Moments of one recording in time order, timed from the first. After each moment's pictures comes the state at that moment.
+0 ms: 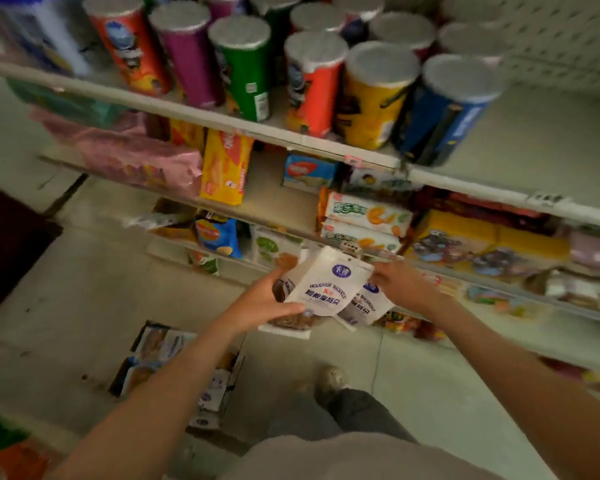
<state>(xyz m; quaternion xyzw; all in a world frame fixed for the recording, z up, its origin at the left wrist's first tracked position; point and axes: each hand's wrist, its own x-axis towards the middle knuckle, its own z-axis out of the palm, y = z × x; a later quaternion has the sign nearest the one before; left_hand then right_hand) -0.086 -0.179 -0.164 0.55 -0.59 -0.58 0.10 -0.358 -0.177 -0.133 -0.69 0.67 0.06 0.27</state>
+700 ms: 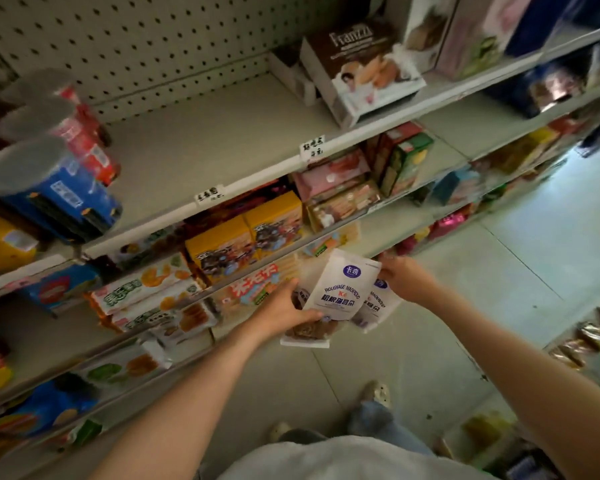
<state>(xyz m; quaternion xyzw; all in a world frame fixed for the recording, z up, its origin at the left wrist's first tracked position) -0.412 -0.124 -0.160 0.30 -0.80 -0.50 -0.10 -0.609 0.045 -0.130 -0.40 0.88 -0.08 0.25</state>
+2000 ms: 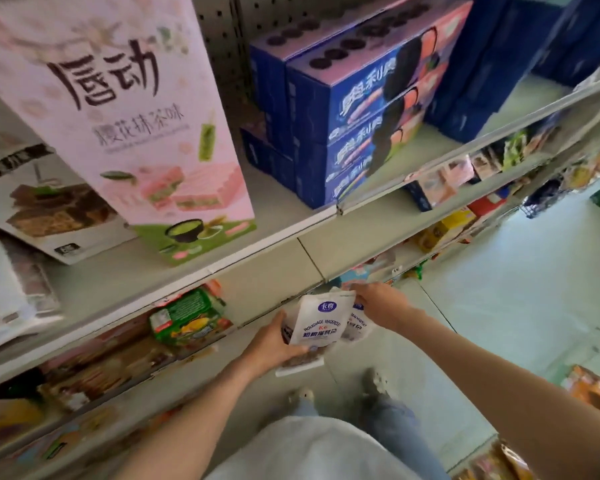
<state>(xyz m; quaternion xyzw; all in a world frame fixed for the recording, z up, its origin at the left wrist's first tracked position) -0.948 0.001 -0.208 0.35 -0.77 -0.50 -0.16 -1.148 0.136 -0.168 -0.44 0.86 0.03 0.27</state>
